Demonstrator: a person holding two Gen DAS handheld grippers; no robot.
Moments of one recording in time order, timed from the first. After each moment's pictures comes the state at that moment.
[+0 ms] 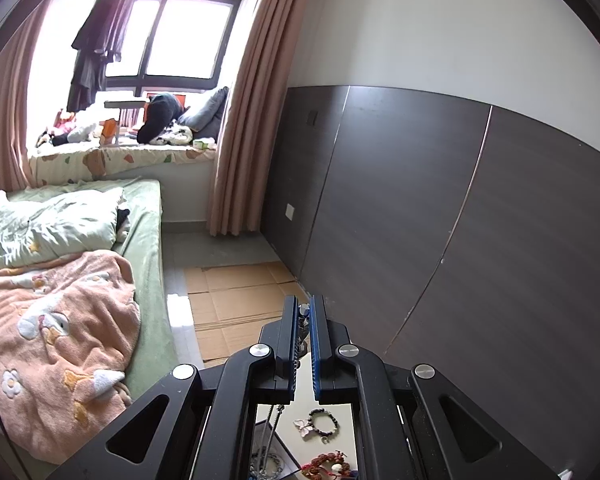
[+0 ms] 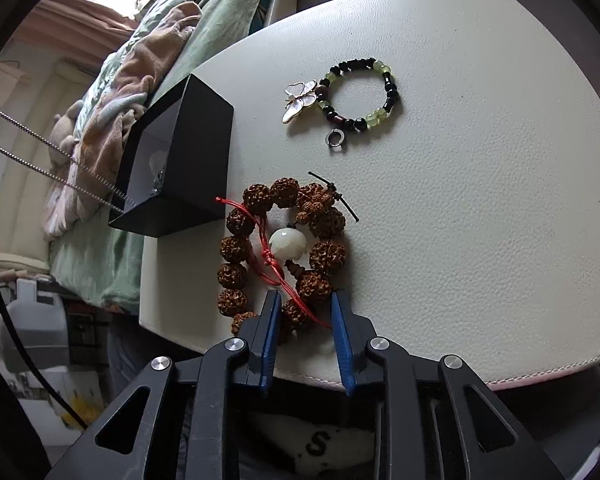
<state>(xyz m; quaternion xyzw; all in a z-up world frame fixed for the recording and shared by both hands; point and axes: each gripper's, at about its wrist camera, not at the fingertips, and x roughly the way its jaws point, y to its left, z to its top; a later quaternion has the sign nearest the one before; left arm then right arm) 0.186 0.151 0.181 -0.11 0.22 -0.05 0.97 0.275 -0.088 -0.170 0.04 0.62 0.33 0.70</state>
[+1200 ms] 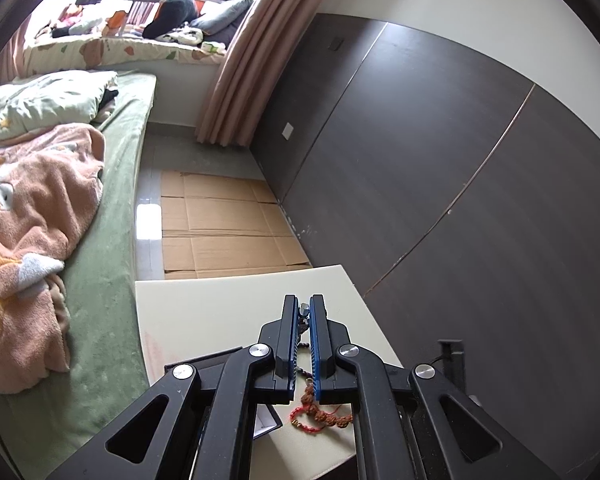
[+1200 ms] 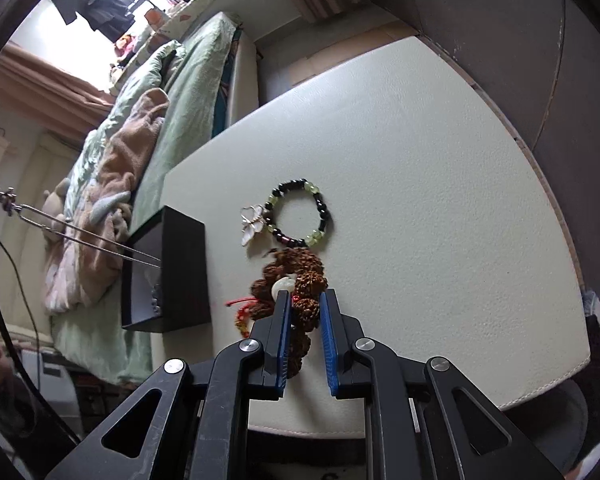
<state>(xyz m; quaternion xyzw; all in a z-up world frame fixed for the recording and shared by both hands) 0.227 0.166 0.051 -0.22 0.34 -0.09 0.91 0.322 -0.133 -0.125 0.12 0.57 0.28 0.77</state>
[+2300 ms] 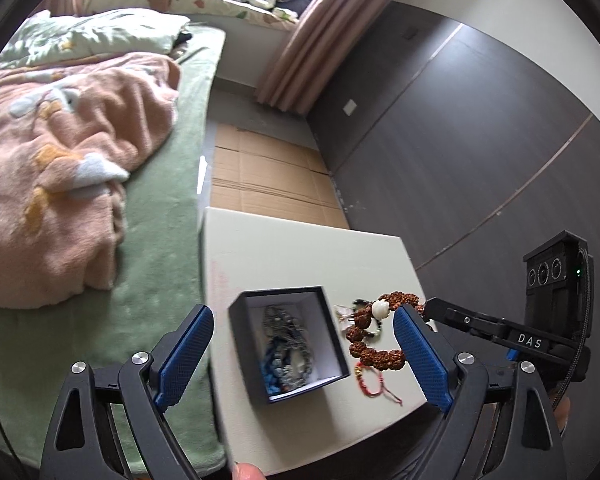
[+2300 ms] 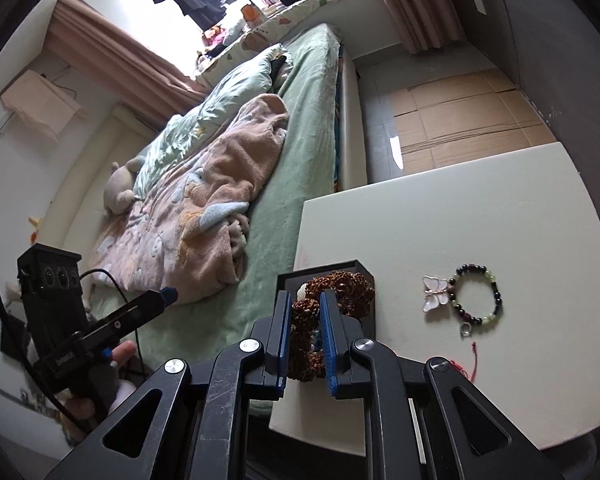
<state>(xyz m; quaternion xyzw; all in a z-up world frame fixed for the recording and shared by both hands) 0.184 0.220 -0.015 -0.28 0.39 0.00 0.88 0.311 -0.014 -0.022 0.10 0.51 0.40 0.76</state>
